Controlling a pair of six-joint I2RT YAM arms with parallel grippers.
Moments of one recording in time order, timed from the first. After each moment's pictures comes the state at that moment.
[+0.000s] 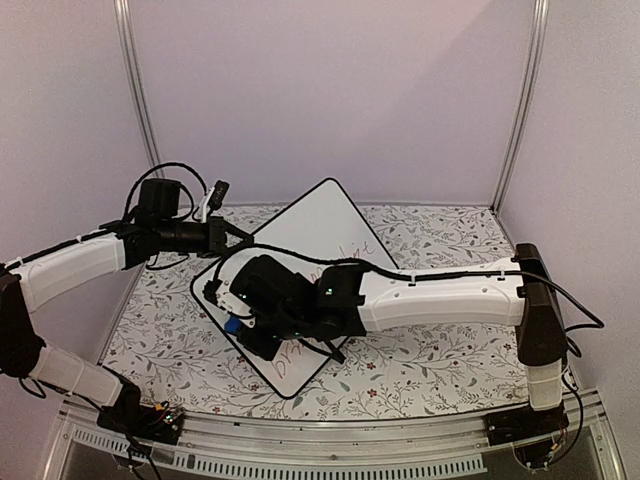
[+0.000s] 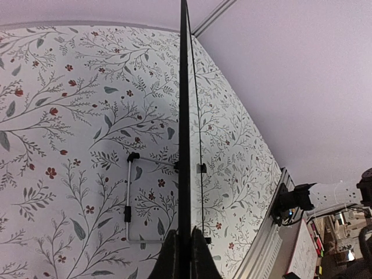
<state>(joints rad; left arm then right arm) -0.37 1.32 0.92 -0.14 0.67 -0.41 1.35 2.10 1.83 -0.49 0.21 0.01</state>
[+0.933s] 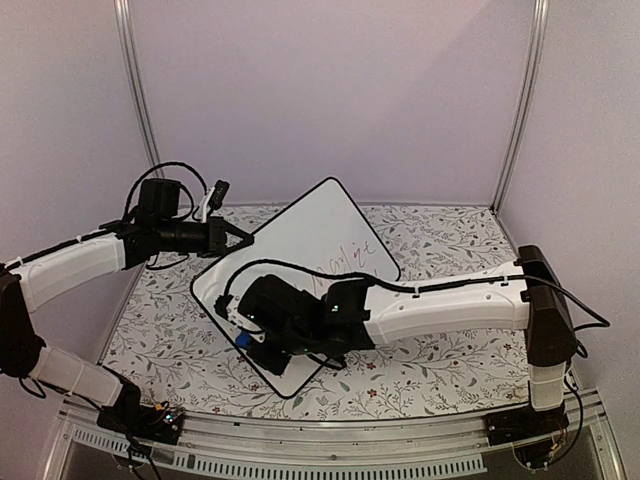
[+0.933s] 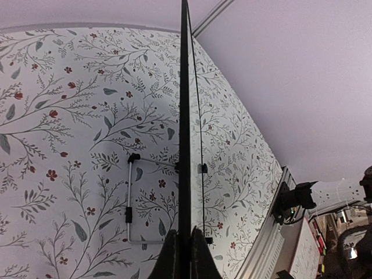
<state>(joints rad) -0.37 1.32 0.92 -0.14 0.67 -0.40 1.37 2.07 1.70 -0.46 0.23 0.08</state>
